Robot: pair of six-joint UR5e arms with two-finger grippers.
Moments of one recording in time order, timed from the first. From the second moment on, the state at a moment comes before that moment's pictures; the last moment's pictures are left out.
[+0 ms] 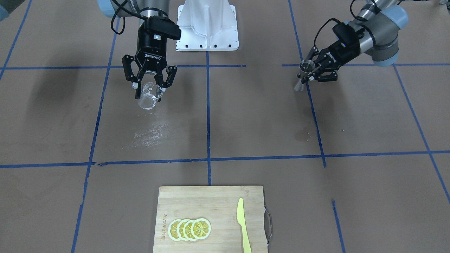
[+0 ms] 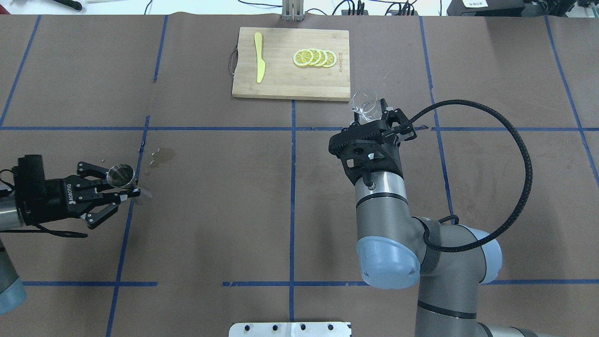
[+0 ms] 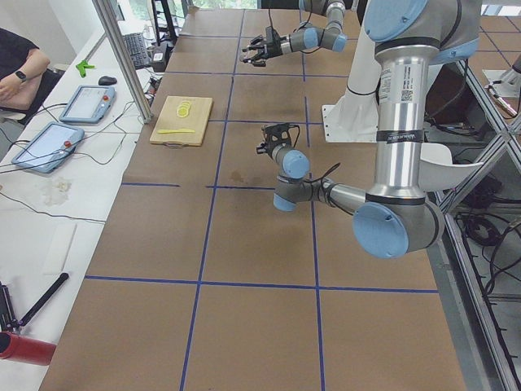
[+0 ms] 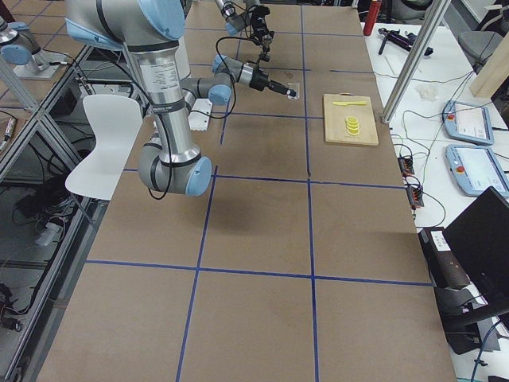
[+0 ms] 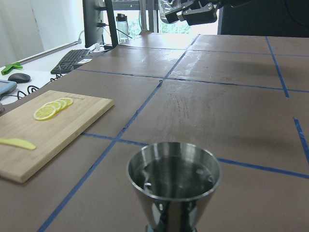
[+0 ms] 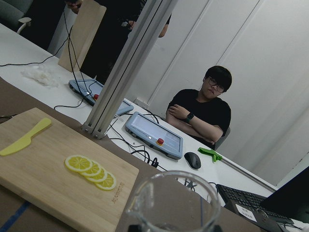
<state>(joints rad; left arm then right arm) -0.59 -1.48 -1.64 -3.41 -1.76 -0.38 0.26 -1.15 1.97 -1.43 0.51 0.80</state>
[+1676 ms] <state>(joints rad) -0.09 -1.40 -1.59 -3.44 -0.49 -0.65 0.26 -1.15 1.97 -1.41 0.51 0.80</state>
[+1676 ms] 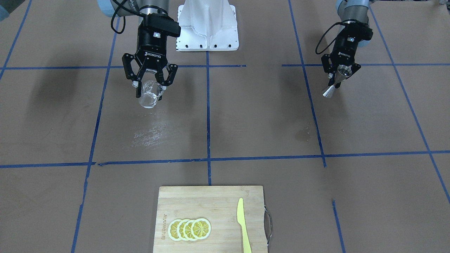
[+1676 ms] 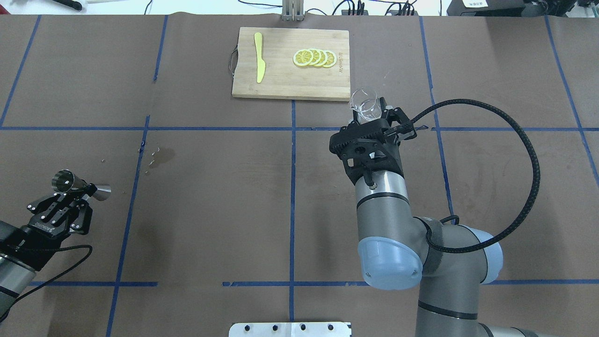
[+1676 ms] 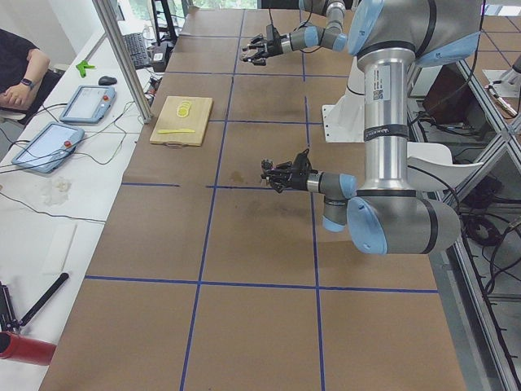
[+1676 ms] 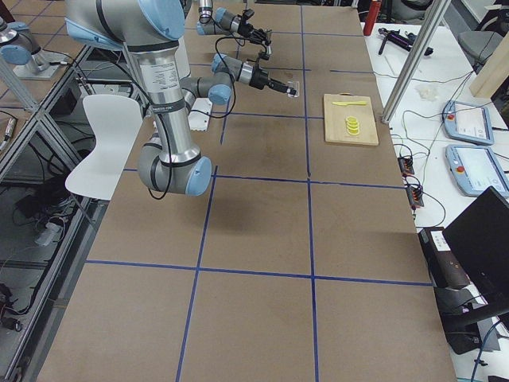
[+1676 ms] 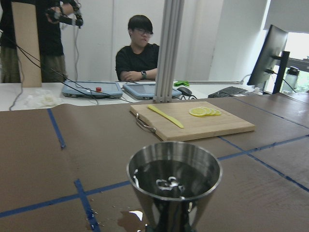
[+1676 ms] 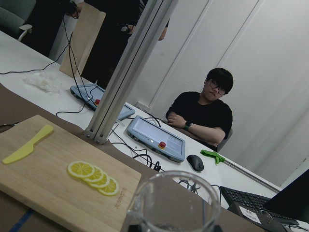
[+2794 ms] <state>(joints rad) -0.08 -1.46 -1.52 -3.41 -0.61 -0.65 0.26 -1.16 1.98 -1.41 0.51 0.80</state>
